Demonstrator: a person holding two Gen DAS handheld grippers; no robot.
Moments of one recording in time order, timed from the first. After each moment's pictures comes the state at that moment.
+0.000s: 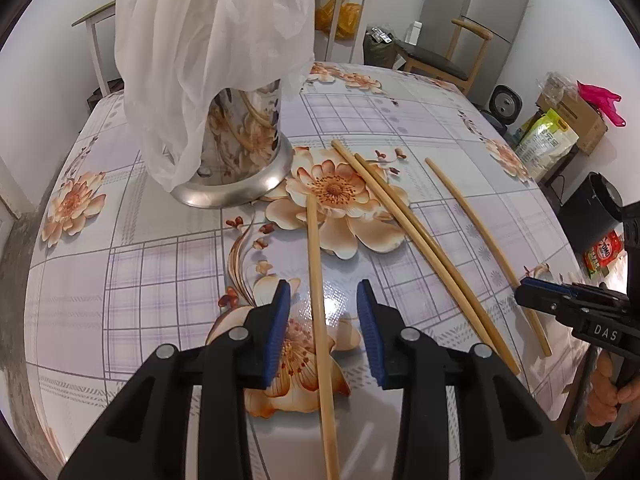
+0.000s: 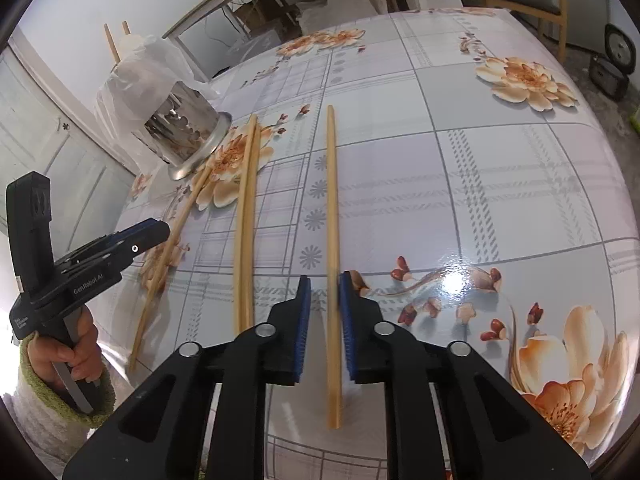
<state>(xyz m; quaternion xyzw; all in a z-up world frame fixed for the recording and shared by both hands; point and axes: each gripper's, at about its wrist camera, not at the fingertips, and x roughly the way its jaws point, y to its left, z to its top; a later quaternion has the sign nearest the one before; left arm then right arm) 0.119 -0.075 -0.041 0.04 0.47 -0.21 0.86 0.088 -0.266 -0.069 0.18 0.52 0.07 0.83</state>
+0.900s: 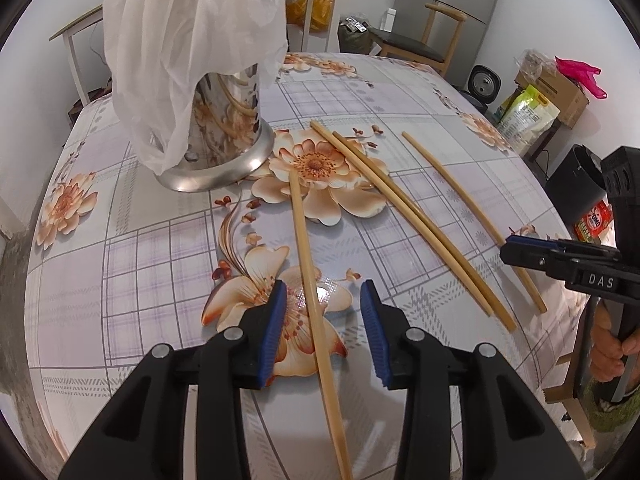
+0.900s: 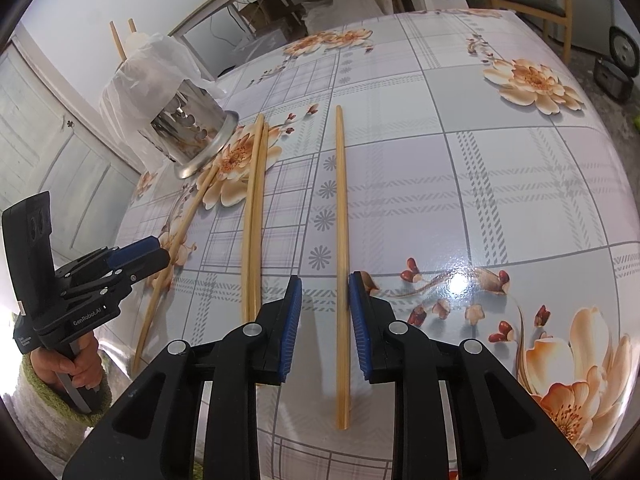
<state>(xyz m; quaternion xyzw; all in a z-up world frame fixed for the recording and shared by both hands) 0.103 -0.072 -0.044 0.07 0.47 -0.25 0.84 0.089 -0.262 -0.068 0.18 0.52 0.07 0.83</state>
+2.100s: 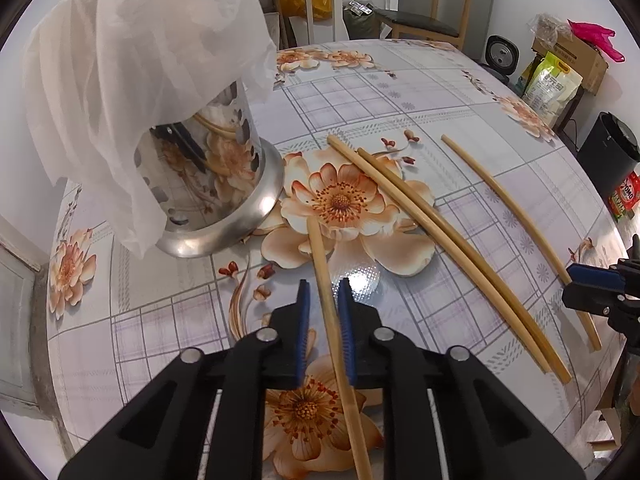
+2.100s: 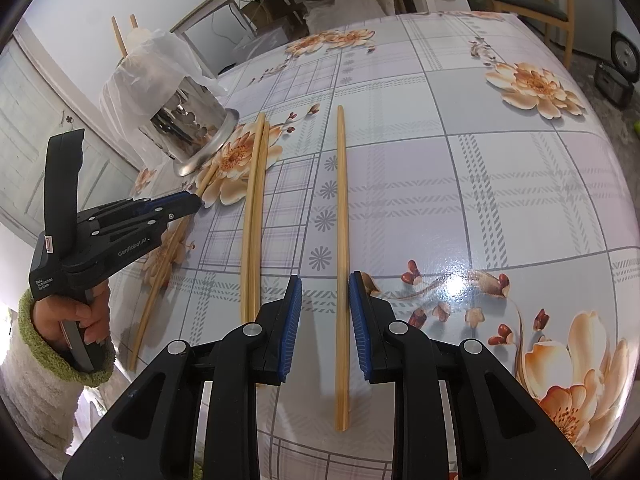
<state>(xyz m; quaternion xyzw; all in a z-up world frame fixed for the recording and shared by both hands) 0.157 -0.107 -0.058 0.15 0.47 -0.21 0.84 0.091 -0.259 -0.068 0.17 0.52 0.07 0.83</state>
